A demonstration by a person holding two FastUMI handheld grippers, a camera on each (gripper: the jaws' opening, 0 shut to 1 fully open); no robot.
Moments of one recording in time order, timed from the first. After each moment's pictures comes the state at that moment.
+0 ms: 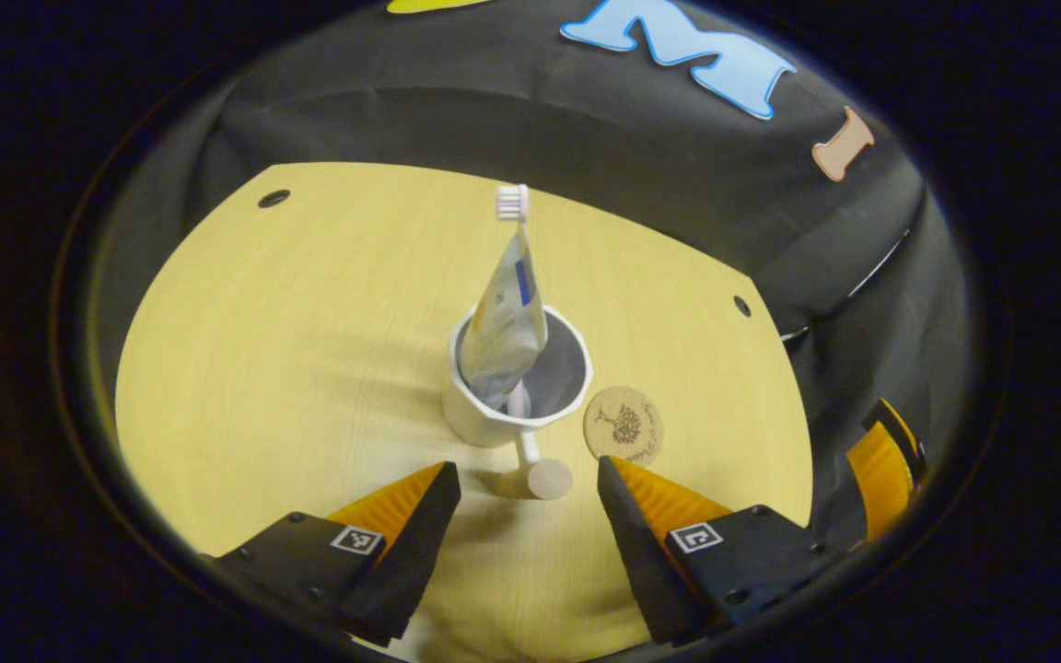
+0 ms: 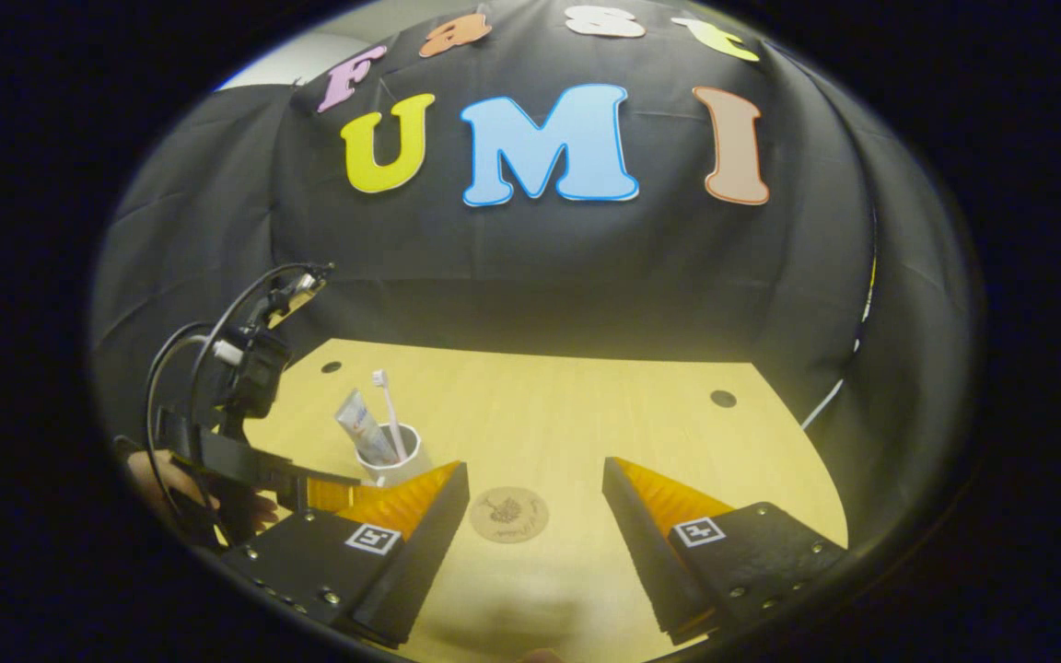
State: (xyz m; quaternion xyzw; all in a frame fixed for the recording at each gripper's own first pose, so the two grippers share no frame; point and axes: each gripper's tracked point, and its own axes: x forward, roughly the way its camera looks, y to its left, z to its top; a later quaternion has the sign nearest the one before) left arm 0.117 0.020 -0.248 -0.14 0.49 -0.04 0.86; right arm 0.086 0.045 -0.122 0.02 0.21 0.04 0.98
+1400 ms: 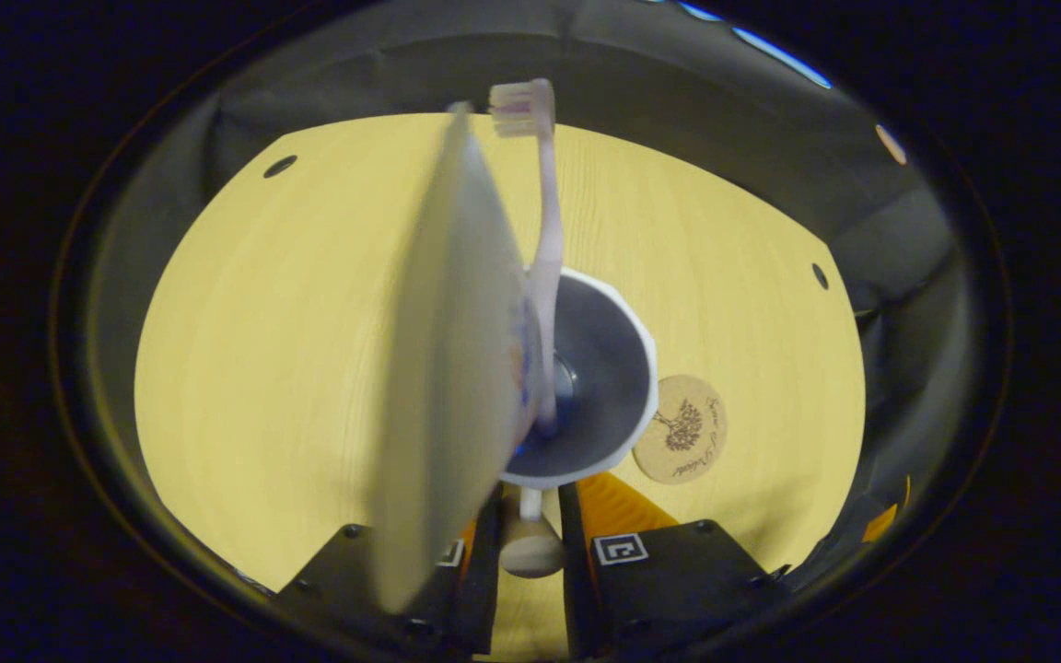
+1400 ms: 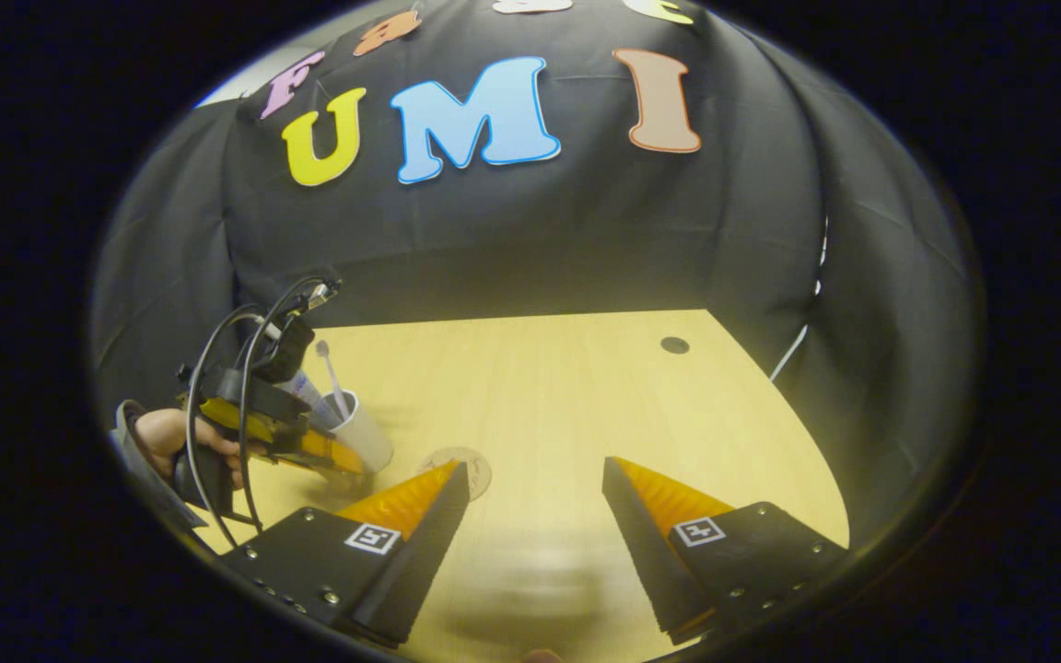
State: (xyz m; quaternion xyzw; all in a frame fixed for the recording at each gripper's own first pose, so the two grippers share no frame) left arm 0.143 0.025 -0.291 -0.10 0.57 0.04 0.81; right arm 0.062 -0.013 -0.158 0.07 0.26 0.00 0.96
